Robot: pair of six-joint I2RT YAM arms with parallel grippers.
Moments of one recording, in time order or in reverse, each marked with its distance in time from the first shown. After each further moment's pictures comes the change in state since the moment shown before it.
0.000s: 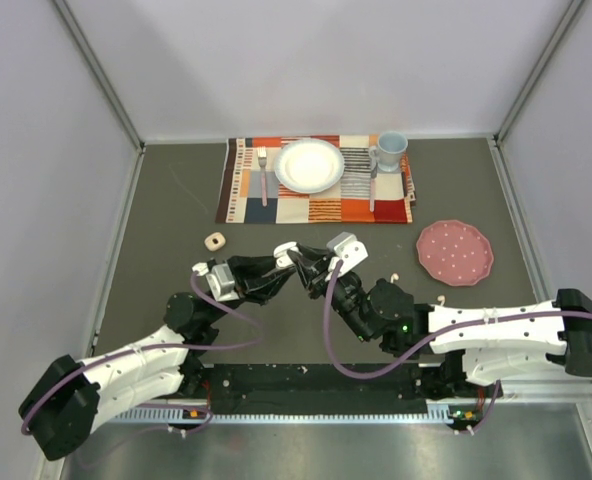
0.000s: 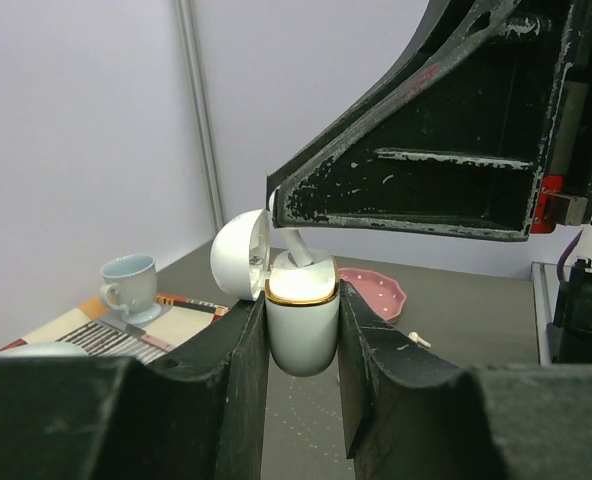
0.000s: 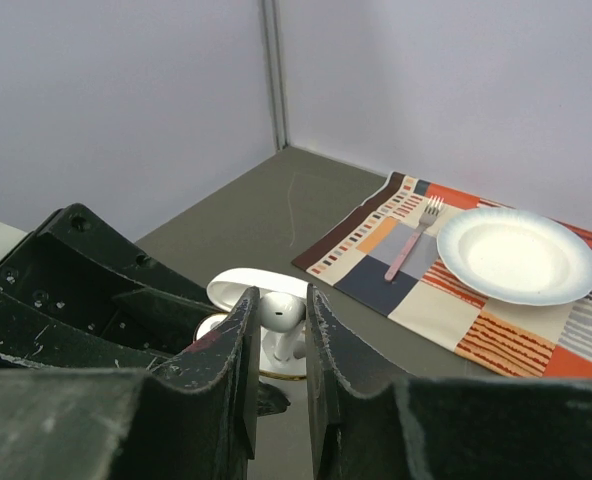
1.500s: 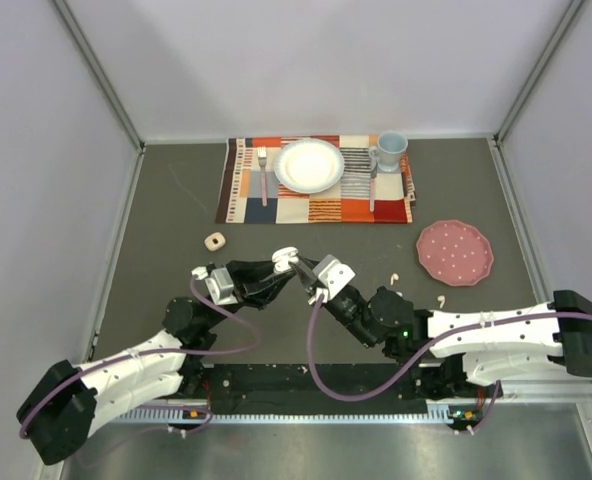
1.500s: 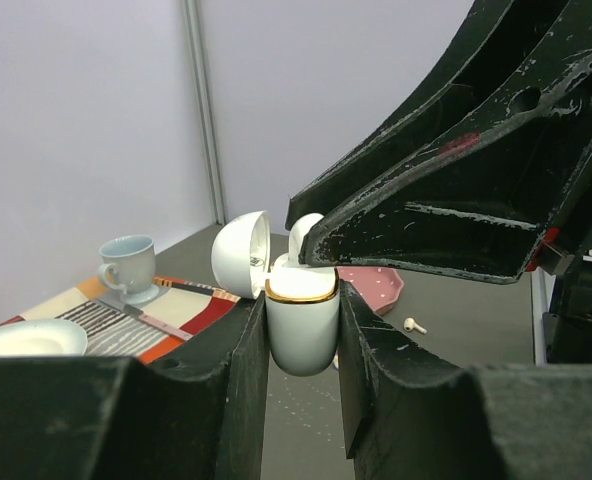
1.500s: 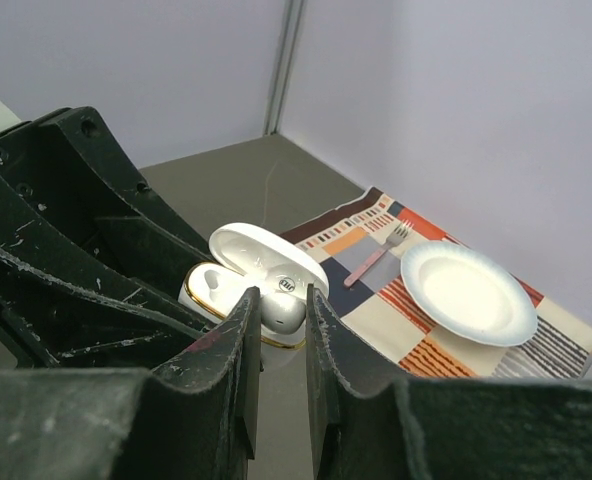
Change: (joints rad) left arm -0.003 -0.047 -0.044 -0.027 -0.029 -0.002; right arm 0.005 -0.011 -0.101 0.062 -0.106 -0.263
